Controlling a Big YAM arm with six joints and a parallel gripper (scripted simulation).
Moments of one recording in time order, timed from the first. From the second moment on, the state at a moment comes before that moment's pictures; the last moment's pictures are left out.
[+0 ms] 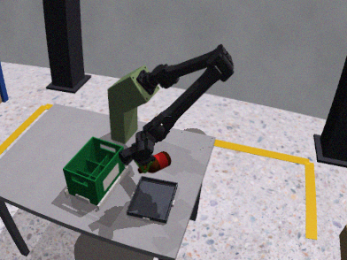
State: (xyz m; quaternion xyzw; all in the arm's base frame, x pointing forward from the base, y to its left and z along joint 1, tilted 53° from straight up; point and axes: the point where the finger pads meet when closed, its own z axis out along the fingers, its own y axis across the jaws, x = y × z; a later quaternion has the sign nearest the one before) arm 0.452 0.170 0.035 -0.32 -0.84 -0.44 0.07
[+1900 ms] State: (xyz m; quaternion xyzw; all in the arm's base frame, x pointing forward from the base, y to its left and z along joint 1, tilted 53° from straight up) arm 0.452 0.165 0.036 -0.36 -0.84 -0.41 -0.01
